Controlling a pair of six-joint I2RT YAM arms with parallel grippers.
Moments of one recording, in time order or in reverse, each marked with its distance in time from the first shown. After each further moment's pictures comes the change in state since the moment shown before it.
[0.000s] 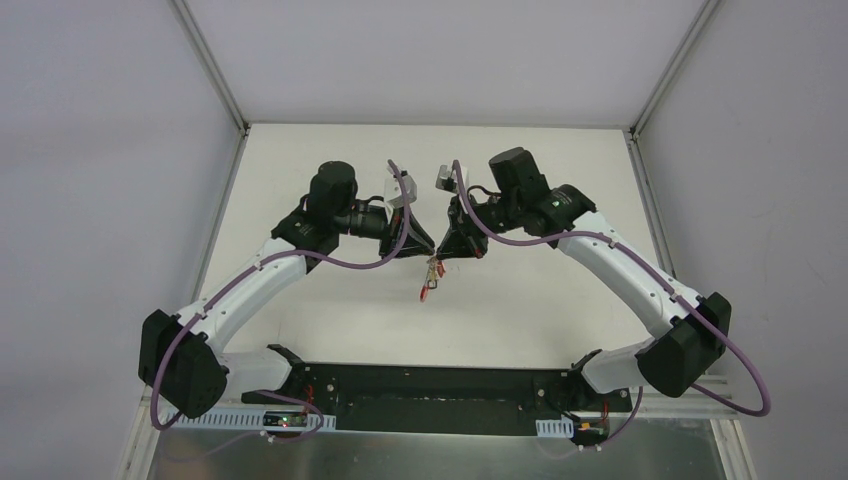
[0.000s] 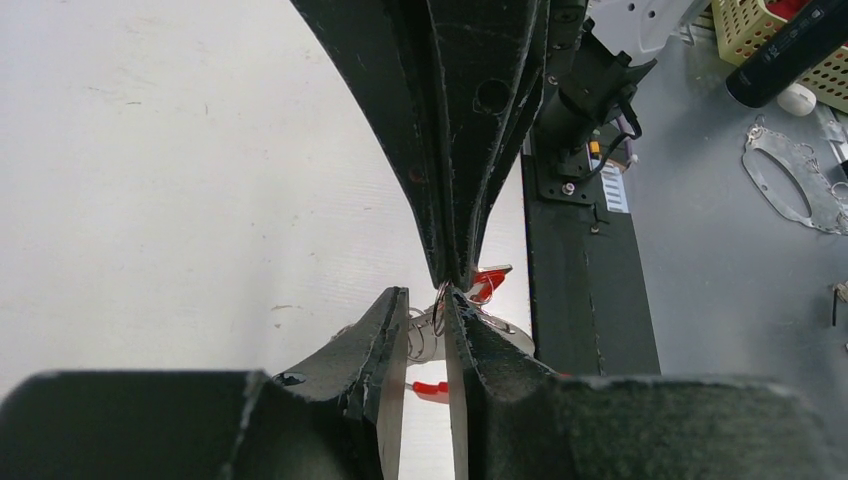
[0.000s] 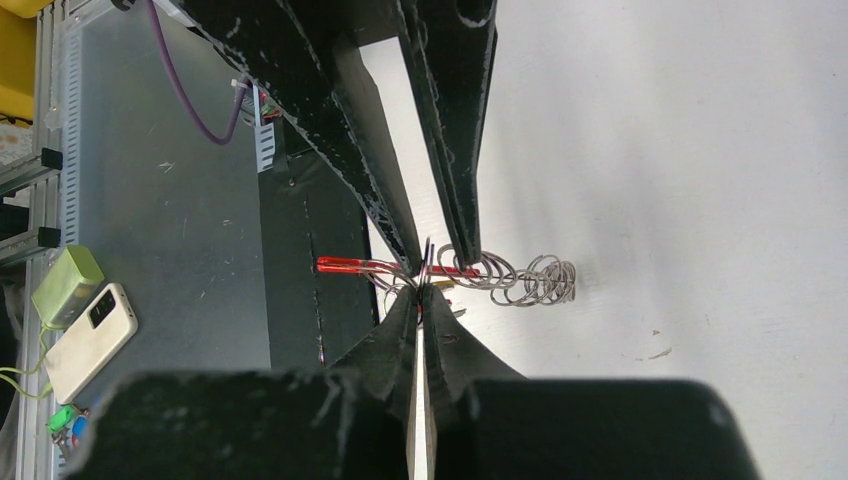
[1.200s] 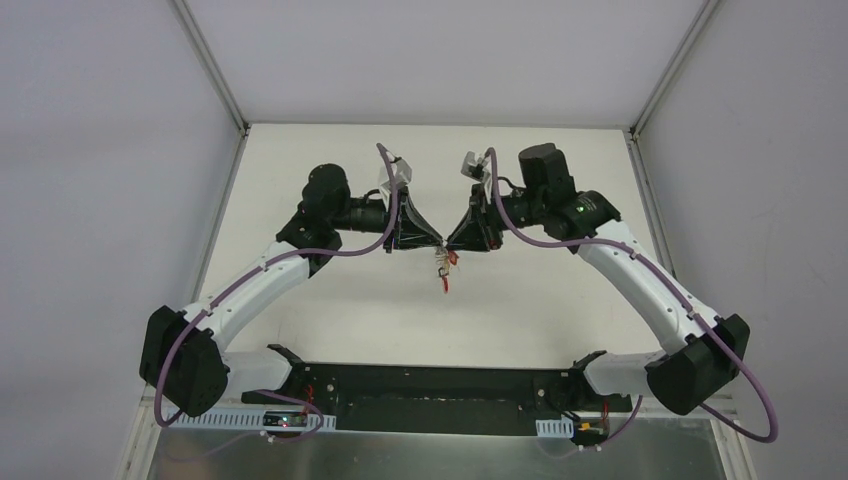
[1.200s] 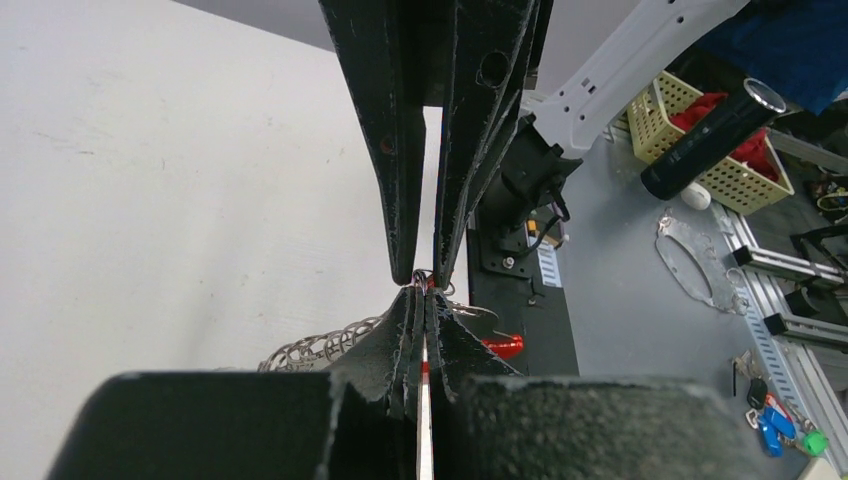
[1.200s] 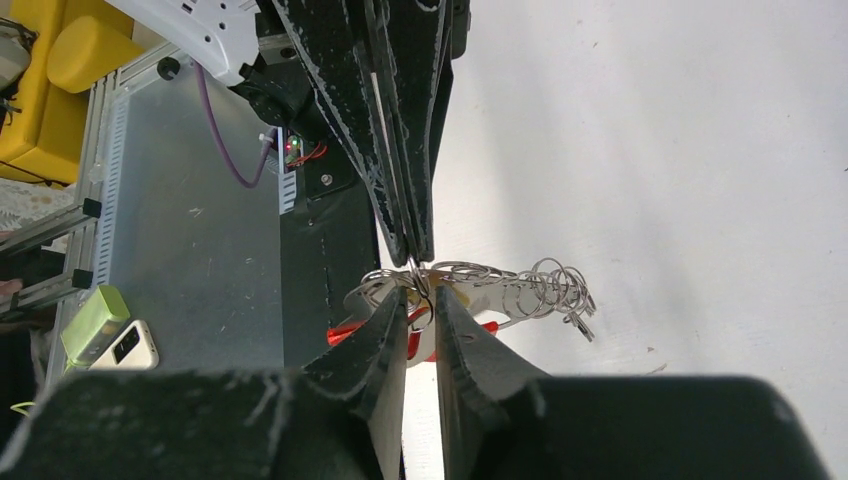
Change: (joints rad) left arm 0.000 0.009 -0.060 0.333 0.049 -0.364; right arm -0.096 -0.089 -0.072 0.112 -0.101 0.080
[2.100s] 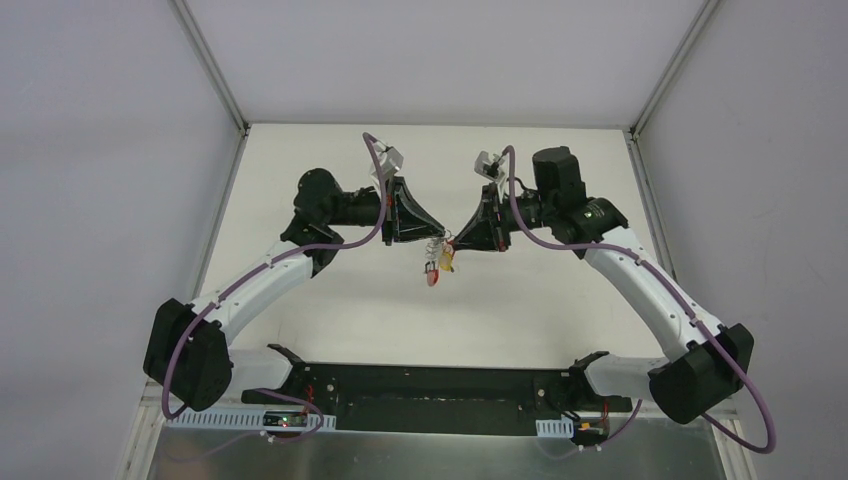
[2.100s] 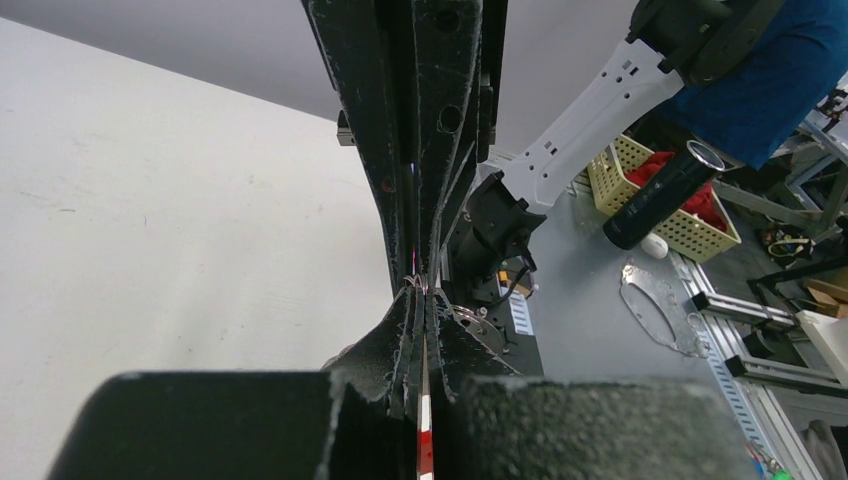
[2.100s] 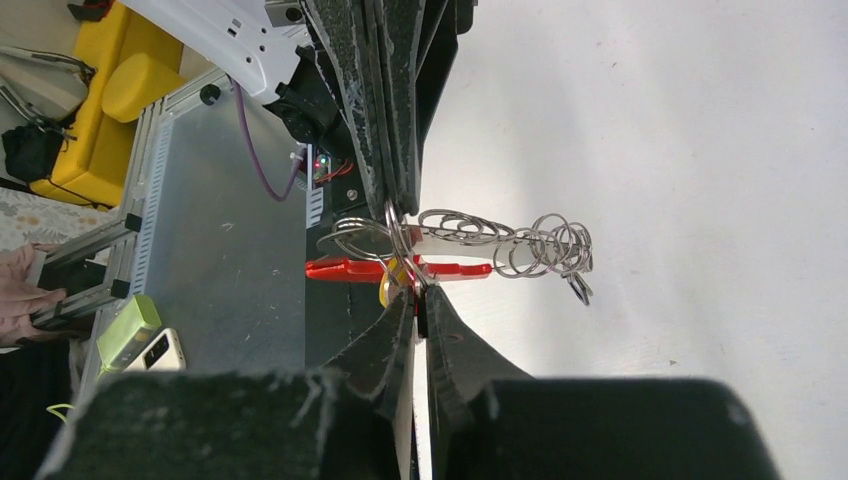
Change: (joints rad) left arm 0.020 0.027 -0.040 0.355 0.008 -0.292; right arm -0.069 -0.052 -0.074 0.089 -0.115 0.061
